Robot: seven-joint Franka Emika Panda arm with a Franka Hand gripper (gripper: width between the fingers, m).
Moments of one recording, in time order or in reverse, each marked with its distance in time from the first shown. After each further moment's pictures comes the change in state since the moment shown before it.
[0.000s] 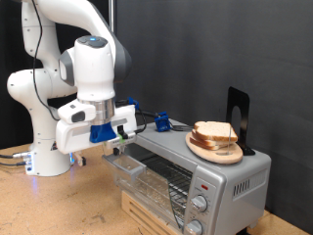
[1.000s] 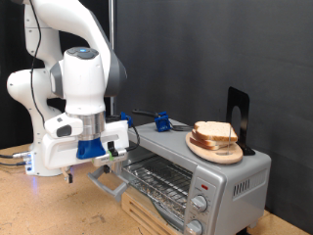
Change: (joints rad) arm -0.045 0.124 -0.028 0.078 -0.034 0.080 0.001
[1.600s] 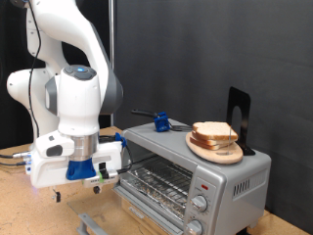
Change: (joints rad) arm -0.019 0.112 -0.022 0.045 -0.061 0.029 0.022
